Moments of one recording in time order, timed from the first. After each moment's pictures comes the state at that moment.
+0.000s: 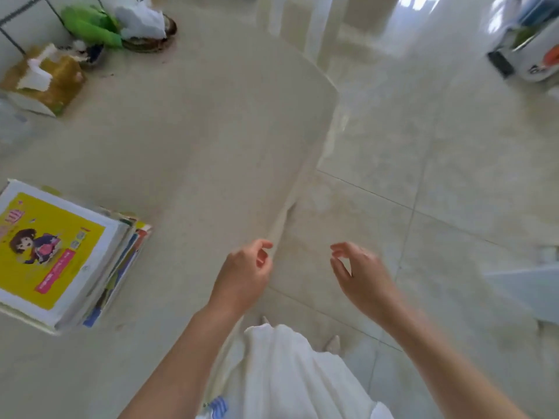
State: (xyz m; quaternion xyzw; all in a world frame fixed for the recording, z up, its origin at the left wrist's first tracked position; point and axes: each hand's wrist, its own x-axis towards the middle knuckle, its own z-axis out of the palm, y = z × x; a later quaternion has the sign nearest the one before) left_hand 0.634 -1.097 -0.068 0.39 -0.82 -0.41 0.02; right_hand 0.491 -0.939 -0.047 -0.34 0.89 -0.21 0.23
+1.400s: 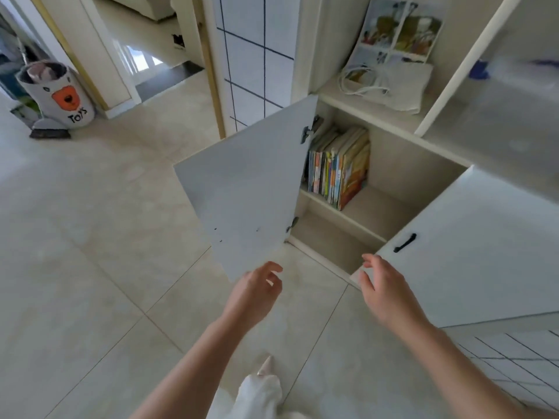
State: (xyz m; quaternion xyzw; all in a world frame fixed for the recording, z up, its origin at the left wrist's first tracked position) left_hand 0.027 -0.351 -0.089 -0.24 -0.86 -0.36 -0.28; right_hand 0.172 -0.153 -0.036 0.35 0.90 -0.26 0.02
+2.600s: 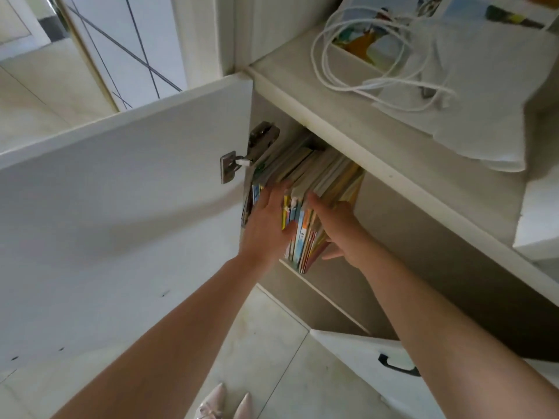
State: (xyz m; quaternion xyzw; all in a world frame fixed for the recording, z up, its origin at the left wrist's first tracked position) left_hand -0.213 0.053 -0.239 -0.31 -0.83 -0.46 -0.10; right_hand -0.150 0.168 -0.181 0.50 0.68 -0.53 0.09
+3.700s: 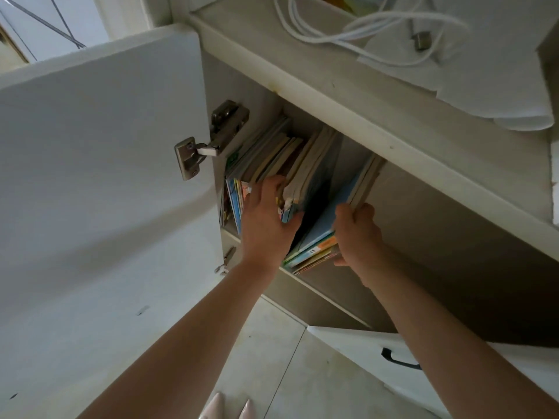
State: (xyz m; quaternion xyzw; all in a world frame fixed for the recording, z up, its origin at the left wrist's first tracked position) left_hand -0.202 0.084 -0.263 -0.29 -0.80 -0.52 -0.03; right_hand -0.105 0.179 -0.197 0.54 0.66 -0.52 -0.03
